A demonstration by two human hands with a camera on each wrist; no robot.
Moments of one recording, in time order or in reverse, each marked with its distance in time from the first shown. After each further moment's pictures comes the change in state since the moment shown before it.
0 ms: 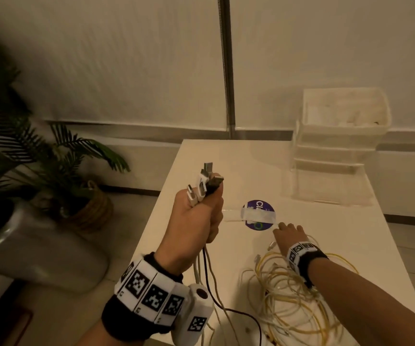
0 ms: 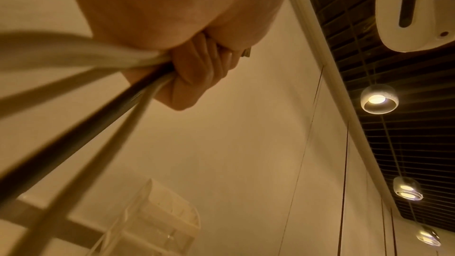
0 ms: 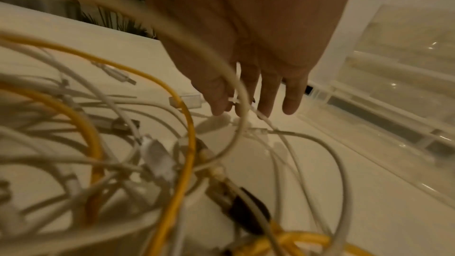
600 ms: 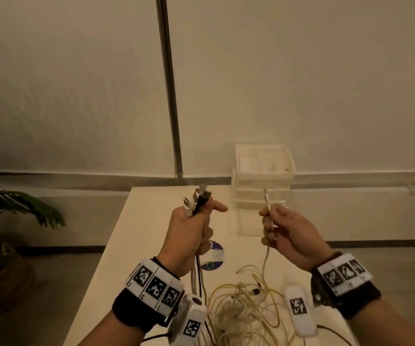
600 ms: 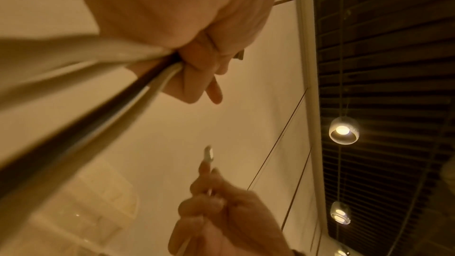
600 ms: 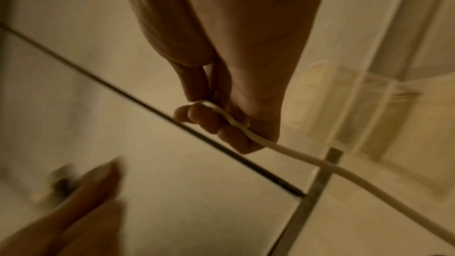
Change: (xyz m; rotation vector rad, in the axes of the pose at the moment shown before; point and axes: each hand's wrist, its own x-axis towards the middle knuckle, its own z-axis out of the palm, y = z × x) left_hand 0.030 0.015 0.047 -0.162 -0.171 -0.009; right_hand -0.190 0.058 -0.176 2.179 0.369 -0.166
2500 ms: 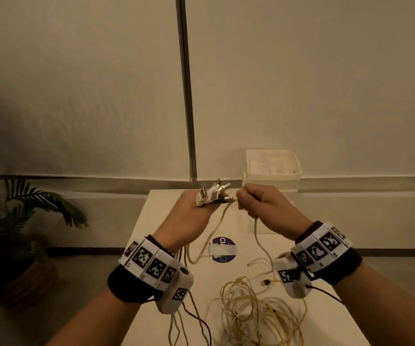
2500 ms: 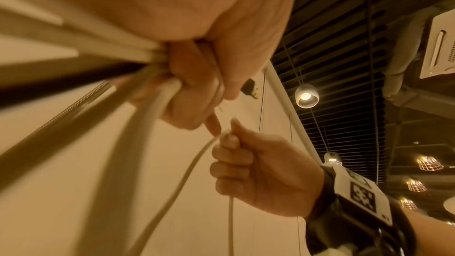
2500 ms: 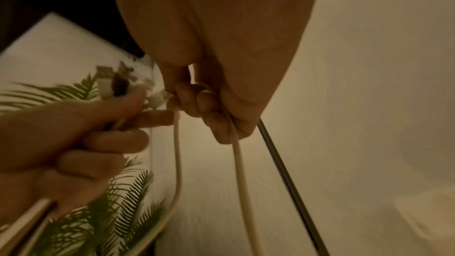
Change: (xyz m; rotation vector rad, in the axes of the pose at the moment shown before) left_hand -0.057 0.048 -0.021 0.582 -0.046 0.235; right_hand -0.046 -0.022 0.096 -0.922 -0.202 -0.464
